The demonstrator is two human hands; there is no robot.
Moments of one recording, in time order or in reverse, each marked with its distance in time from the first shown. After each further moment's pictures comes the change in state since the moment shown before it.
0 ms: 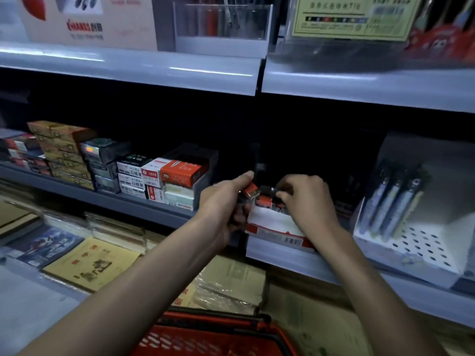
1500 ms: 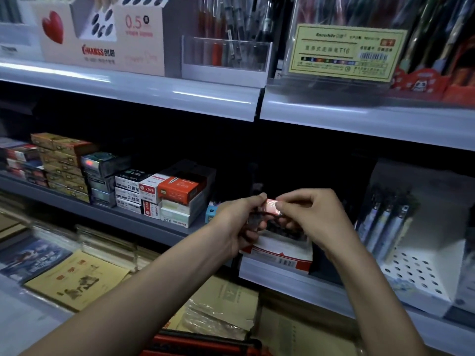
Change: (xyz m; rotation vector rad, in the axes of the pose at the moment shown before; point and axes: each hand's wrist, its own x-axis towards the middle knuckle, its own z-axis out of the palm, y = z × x) left_hand 0.019 -0.004 0.022 0.029 -0.196 -0.109; right_hand -0.008 -0.023 -0.053 0.683 -0.144 0.290
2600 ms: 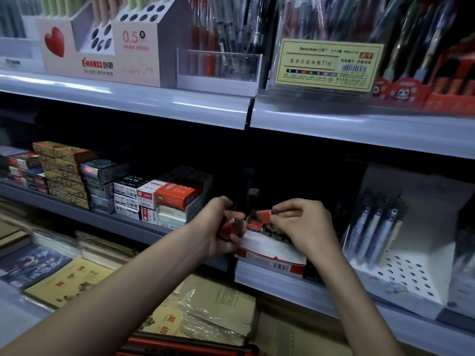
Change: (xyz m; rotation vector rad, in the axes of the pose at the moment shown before) left_hand -0.008 0.013 -0.020 -0.136 0.035 -0.169; right_hand 0.002 0.022 0.007 -0.067 0.119 0.005
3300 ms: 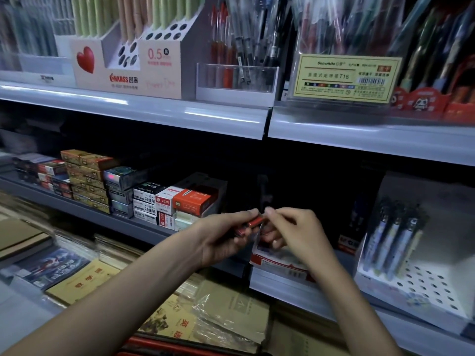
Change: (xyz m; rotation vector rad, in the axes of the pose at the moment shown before) left_hand -0.019 0.008 -0.024 0.086 -0.196 0.052; right_hand -0.010 -0.015 0.027 0.081 -0.169 -0.088
